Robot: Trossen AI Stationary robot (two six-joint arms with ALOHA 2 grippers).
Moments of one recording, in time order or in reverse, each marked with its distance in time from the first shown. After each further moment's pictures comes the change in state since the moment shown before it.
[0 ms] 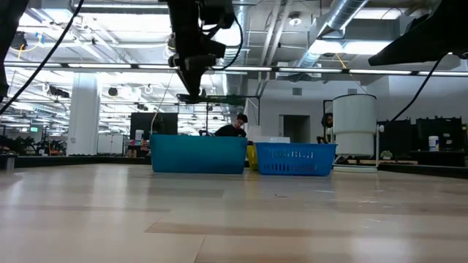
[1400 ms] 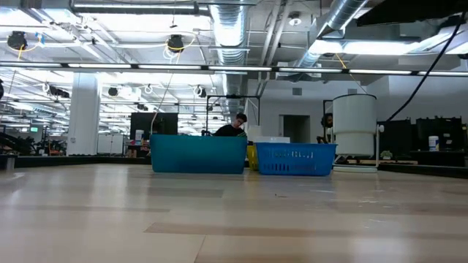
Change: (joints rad) left arm -0.288 -0.706 -0.011 0.143 0.055 0.005; right arm -0.029 -0.033 0.108 0.007 0.105 -0.331
